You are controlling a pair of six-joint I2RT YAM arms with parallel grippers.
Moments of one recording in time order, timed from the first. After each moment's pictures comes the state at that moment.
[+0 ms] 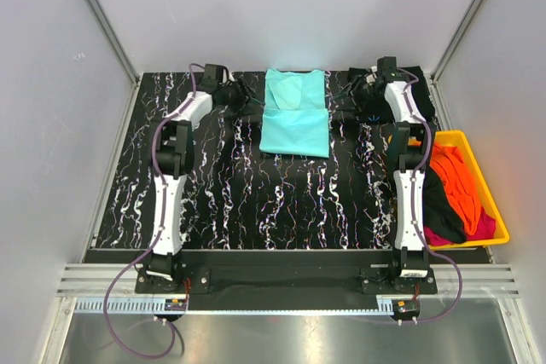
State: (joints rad) left arm -0.17 2.49 2.05 -0.33 0.66 -0.86; right arm -0.02 2.73 2.53 -0.82 -0.78 0.75
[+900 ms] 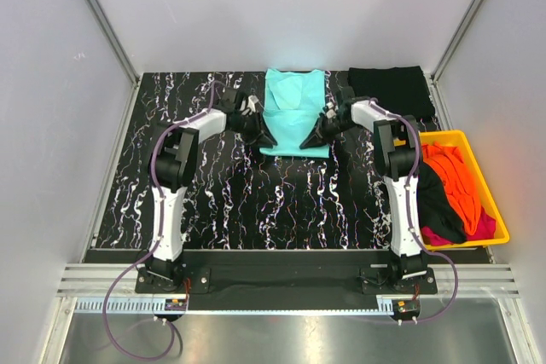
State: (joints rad) left arm -0.32 2.23 1.62 -0.38 0.69 -0.65; right arm 0.21 2.43 1.88 -0.72 -0.88 0.68
